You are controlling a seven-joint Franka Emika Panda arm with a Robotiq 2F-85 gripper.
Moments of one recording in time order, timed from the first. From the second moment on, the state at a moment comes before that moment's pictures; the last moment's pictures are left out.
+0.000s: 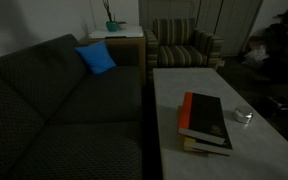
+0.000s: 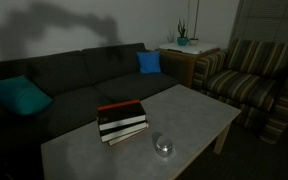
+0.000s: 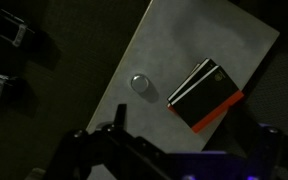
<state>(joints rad) -0.05 0.17 -0.13 -1.68 -0.03 1.76 -0.48</state>
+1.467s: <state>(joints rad) -0.14 0.96 0.02 -0.97 -0.02 1.50 -0.71</state>
